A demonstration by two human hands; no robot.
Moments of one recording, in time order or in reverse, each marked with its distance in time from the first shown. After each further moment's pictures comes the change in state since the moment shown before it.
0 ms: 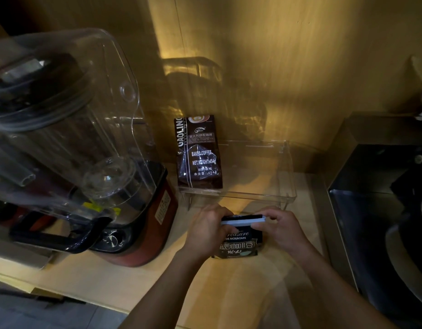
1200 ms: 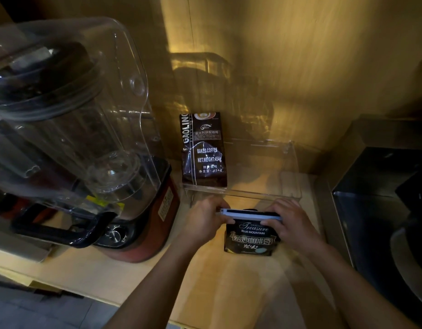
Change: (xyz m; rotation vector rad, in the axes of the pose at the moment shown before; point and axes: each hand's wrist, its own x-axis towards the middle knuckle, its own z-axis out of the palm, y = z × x) left_hand 0.011 -0.009 -0.018 -0.148 -0.090 -0.143; right_hand 0.004 -0.014 -0.012 -0.716 0.003 -0.358
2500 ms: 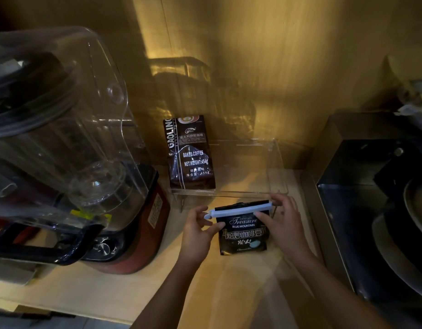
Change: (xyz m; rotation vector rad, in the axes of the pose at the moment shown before) left_hand -0.015 -0.029 0.044 -0.668 0.157 -0.272; right_hand -0.019 -0.001 0.021 0.441 0.316 0.514
